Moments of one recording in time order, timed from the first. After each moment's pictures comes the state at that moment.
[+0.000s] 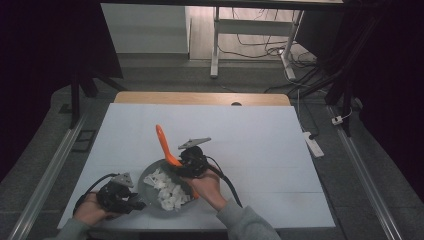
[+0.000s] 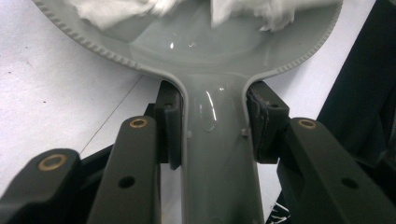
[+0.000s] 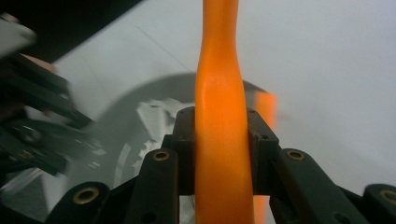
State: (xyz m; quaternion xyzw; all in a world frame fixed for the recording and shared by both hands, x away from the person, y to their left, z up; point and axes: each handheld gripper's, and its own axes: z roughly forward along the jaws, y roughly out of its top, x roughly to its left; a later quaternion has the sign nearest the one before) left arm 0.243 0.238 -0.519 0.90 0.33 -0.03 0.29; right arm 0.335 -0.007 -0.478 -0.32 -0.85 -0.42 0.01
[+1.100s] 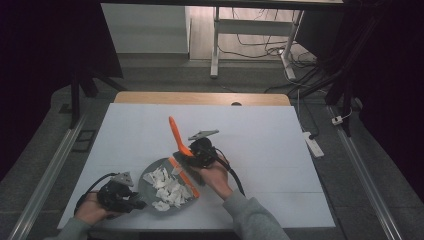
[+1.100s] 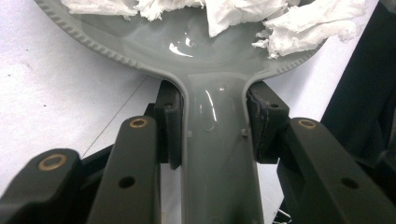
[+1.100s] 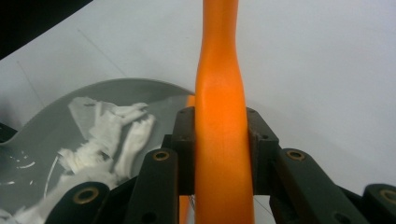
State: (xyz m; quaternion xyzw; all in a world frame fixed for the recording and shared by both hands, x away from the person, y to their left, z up) left arm 0.246 0.239 -0.522 0.90 0.33 -0.03 0.29; right arm 0.369 -0.026 -0.485 -0.34 -0.86 -0.39 -0.06
